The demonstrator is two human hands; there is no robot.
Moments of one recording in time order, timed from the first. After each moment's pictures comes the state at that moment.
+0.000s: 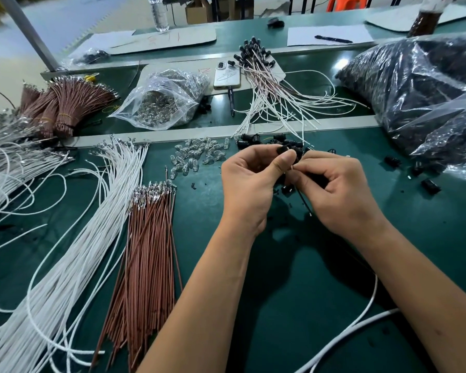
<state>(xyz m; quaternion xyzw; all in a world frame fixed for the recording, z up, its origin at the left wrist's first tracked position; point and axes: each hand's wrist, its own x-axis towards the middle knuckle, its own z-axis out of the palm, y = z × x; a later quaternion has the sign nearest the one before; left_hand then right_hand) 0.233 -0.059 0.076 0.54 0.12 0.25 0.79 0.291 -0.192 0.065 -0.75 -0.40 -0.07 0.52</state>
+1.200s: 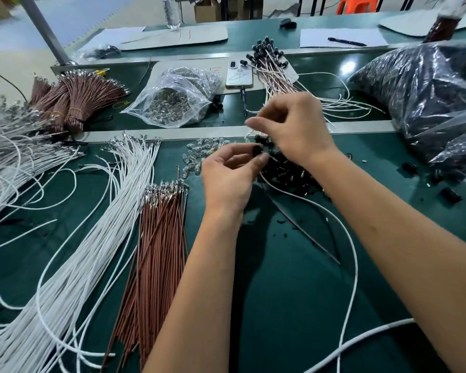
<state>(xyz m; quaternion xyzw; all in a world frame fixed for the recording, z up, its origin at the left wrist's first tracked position) 0.231 -0.006 0.073 0.60 0.23 0.28 0.71 0.354 -0.088 0.104 -0.81 -0.35 -0.08 0.47</state>
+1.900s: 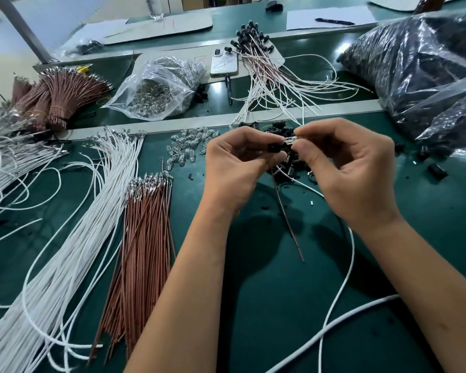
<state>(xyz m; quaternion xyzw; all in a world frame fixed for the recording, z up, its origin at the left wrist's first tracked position) 0.230 -0.028 0.073 0.66 0.03 0.24 0.71 0.284 -0.189 0.071 -0.71 -0.34 -0.17 0.59</state>
